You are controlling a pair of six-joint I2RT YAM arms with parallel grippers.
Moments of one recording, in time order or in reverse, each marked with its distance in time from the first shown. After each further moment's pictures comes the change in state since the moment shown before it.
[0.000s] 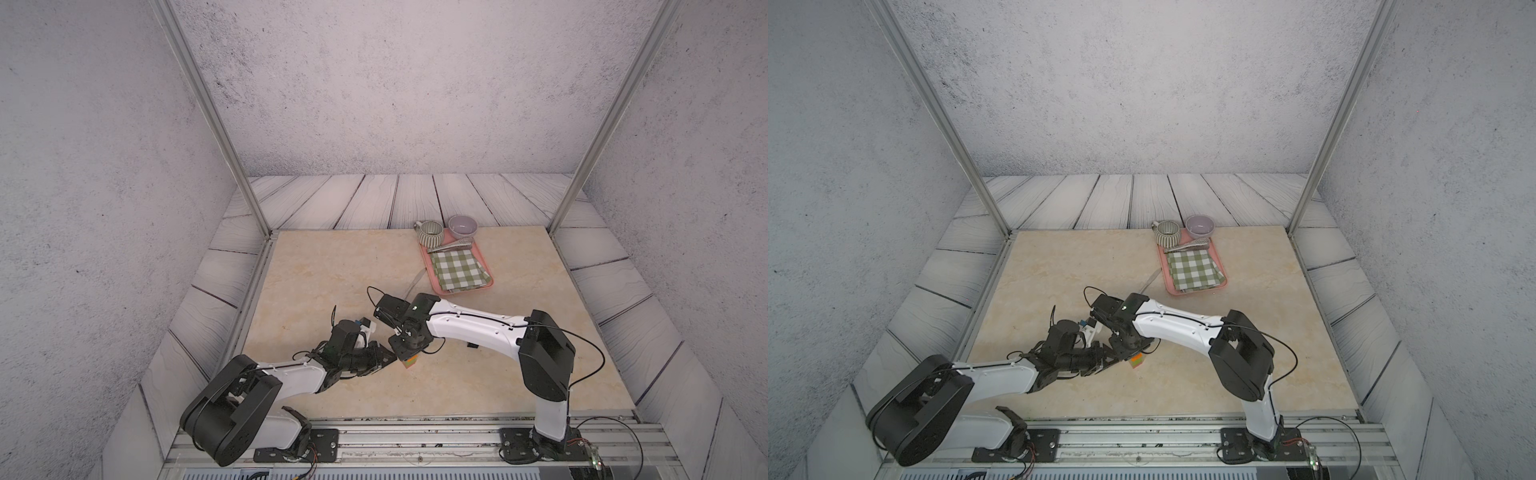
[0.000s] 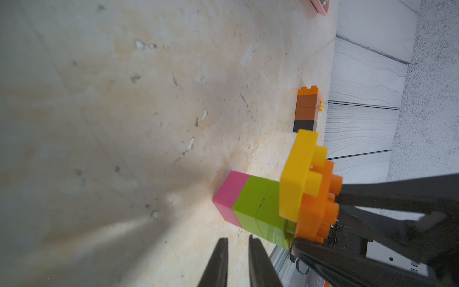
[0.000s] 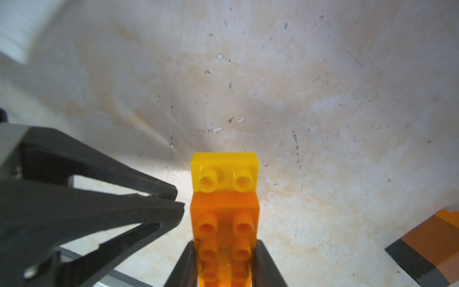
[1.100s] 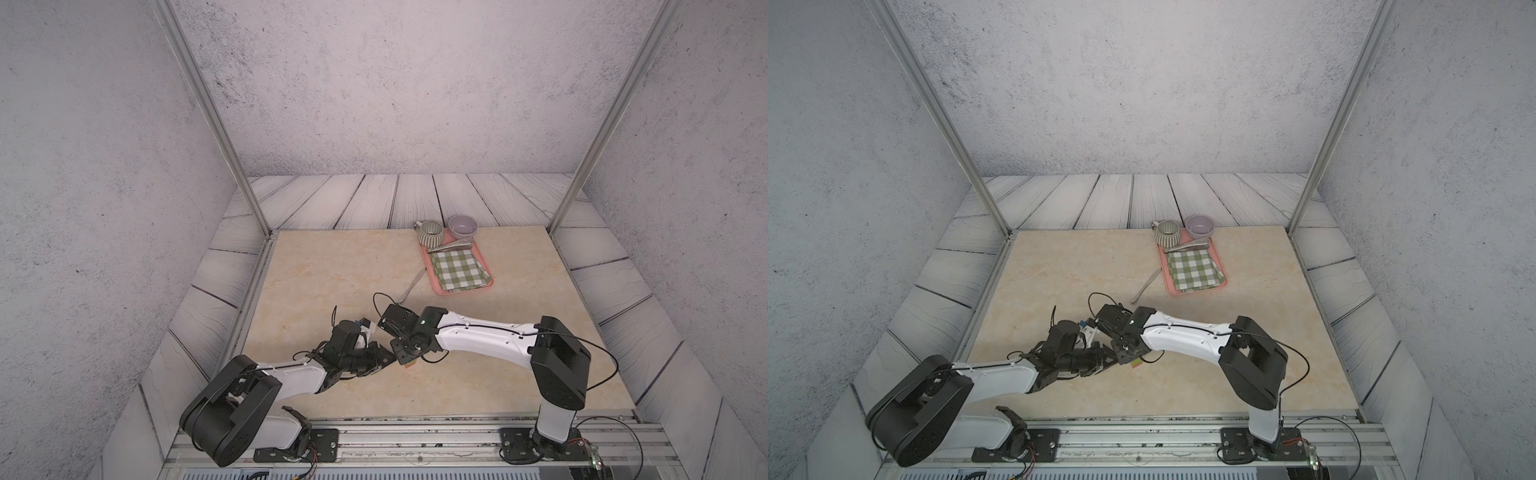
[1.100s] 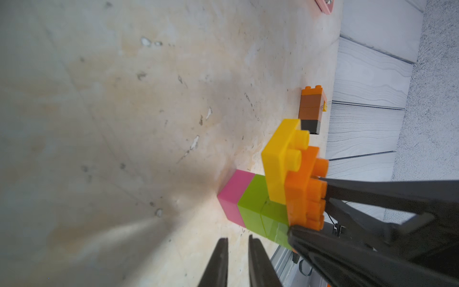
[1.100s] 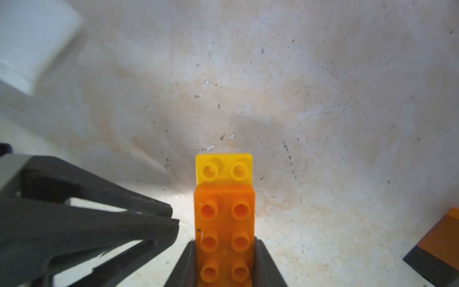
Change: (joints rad) left arm -0.006 -0.020 -0.003 -0.019 -0.019 0.002; right arm 0.051 -0.106 -0.233 0.246 0.108 0.124
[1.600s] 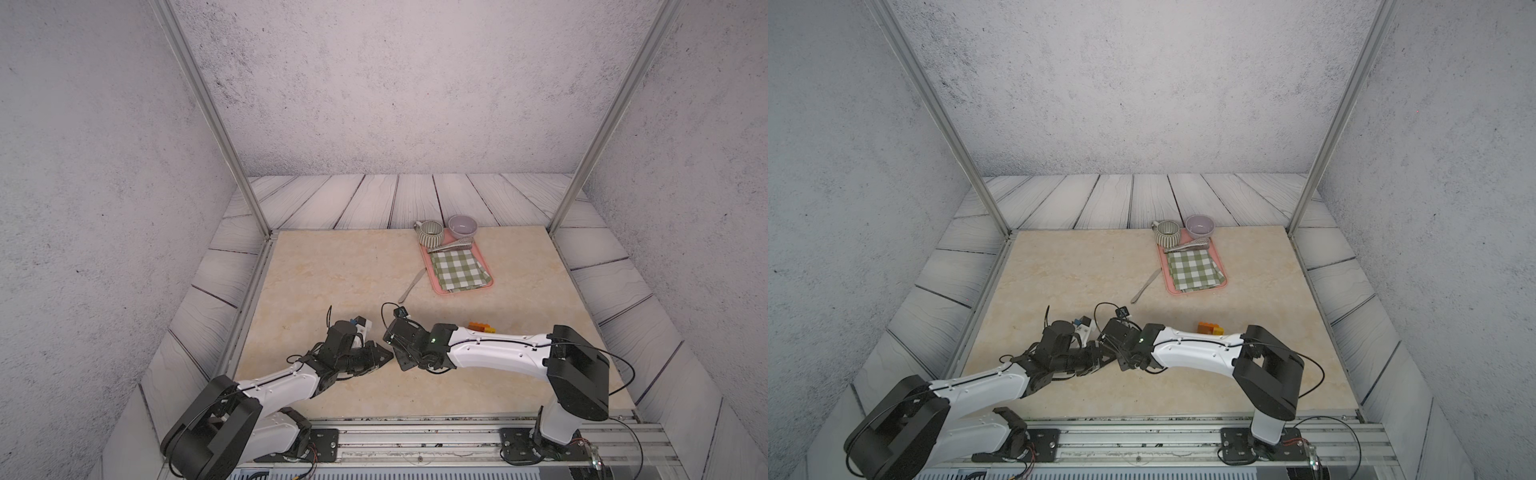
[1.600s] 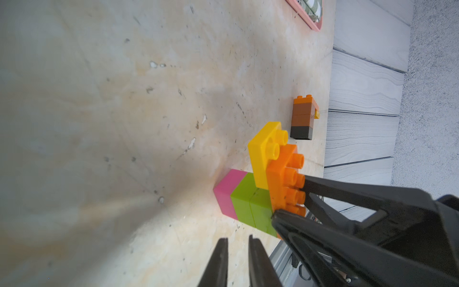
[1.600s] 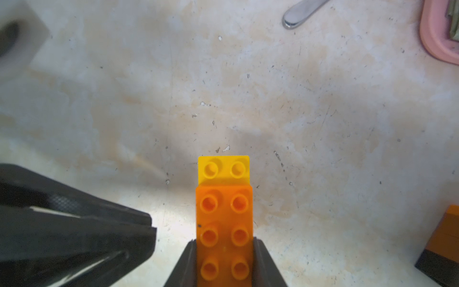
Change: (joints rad) left arm 0.000 -0.156 0.003 -0.143 -0.060 0.016; right arm 0.033 -0.098 -0.131 0.146 0.110 0.065
